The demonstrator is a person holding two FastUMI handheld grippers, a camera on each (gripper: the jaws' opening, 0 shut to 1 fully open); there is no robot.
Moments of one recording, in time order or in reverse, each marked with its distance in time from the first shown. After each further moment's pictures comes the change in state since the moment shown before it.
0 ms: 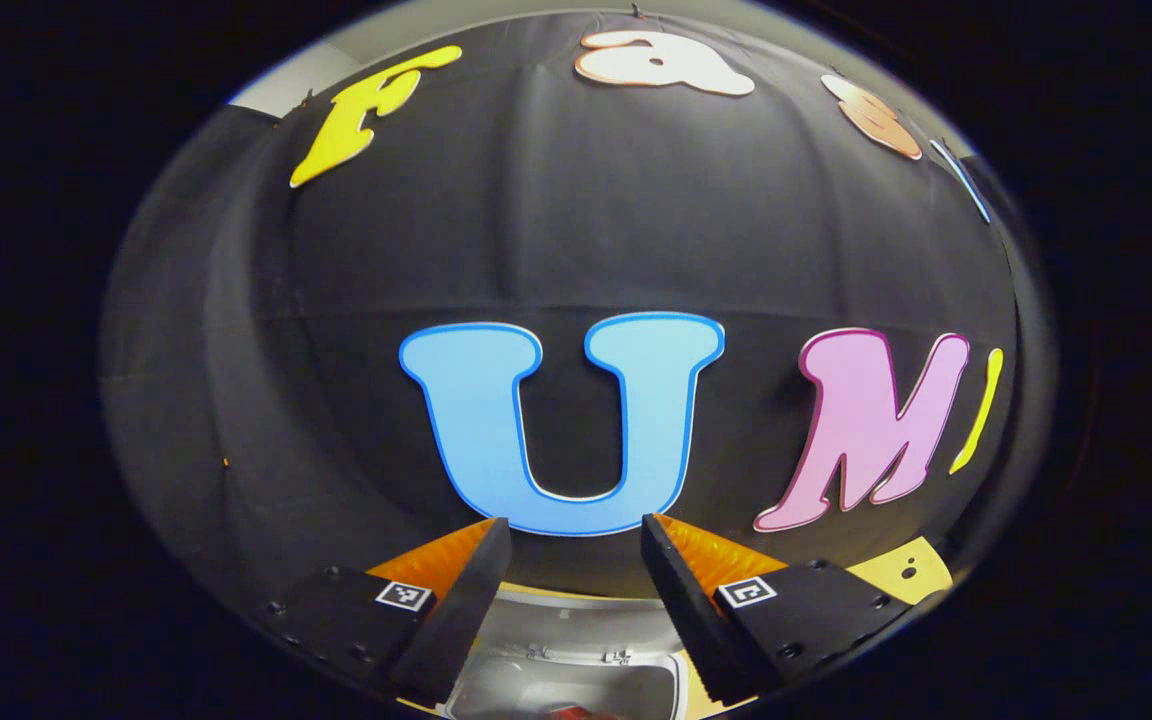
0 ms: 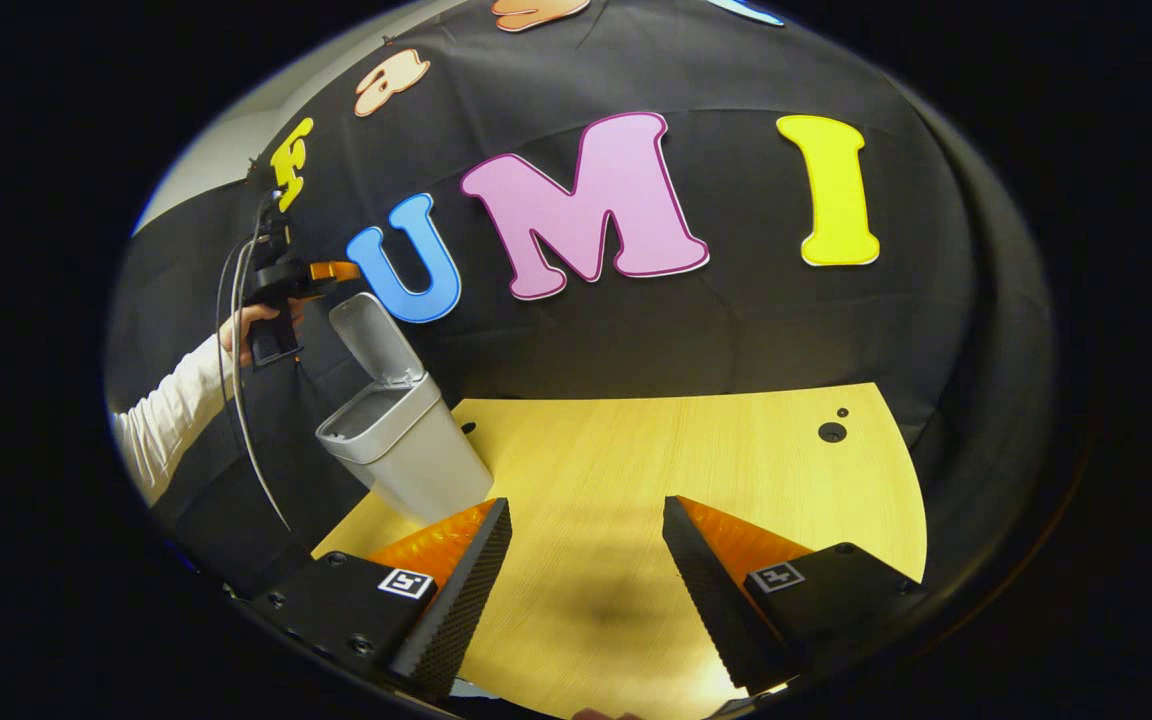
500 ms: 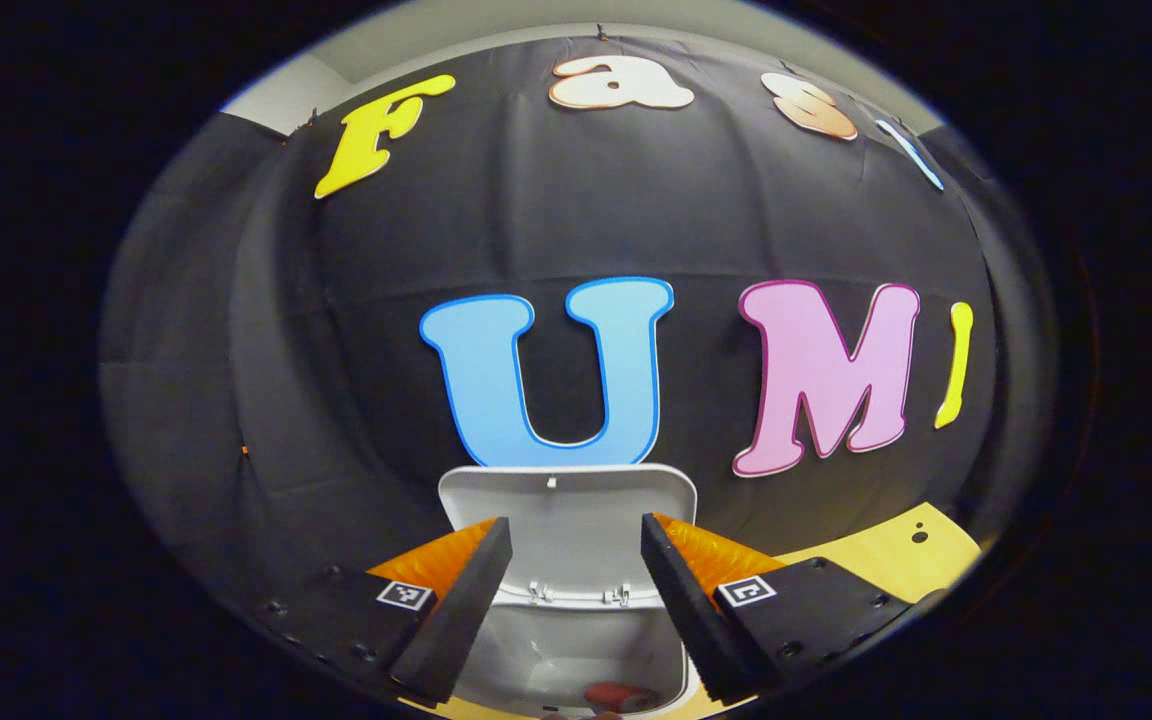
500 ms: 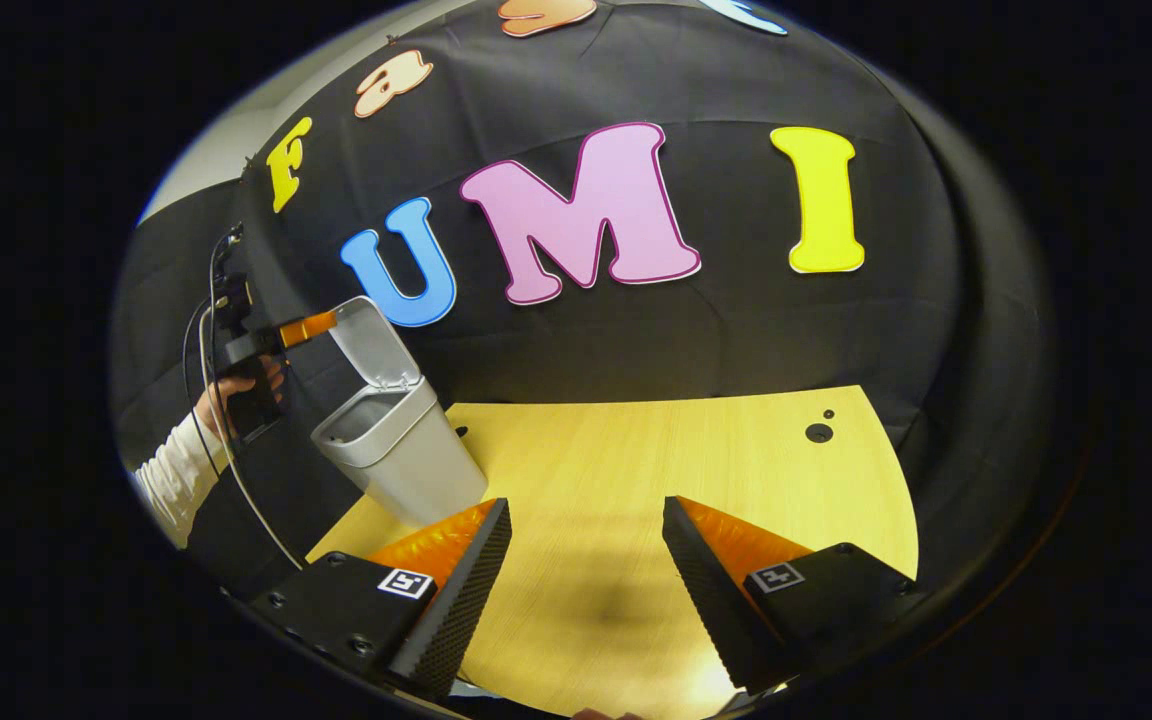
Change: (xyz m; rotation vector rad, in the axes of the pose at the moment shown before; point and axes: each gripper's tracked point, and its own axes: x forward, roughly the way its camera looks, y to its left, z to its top) left arm -0.080 -0.014 -0.040 0.023 -0.156 -0.018; right arm -0.010 0.012 0.003 -0.004 -0.018 -0.031
